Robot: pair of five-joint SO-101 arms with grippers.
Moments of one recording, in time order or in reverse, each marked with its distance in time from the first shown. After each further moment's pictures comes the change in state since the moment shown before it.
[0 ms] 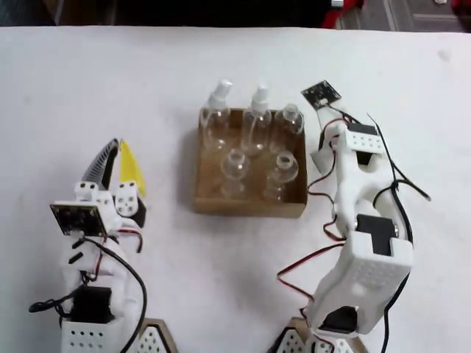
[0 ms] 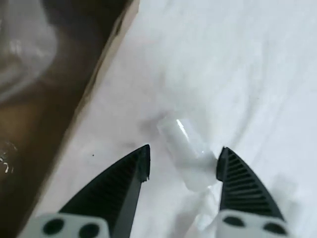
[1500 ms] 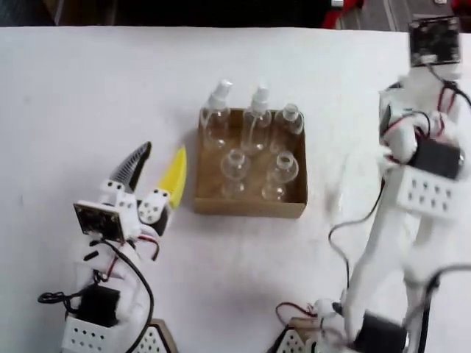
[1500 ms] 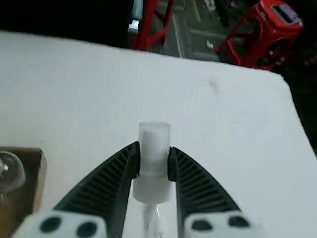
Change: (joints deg) left arm 10.6 0.0 0.0 0.0 0.0; right arm 9.8 -42.0 -1.5 1.8 -18.7
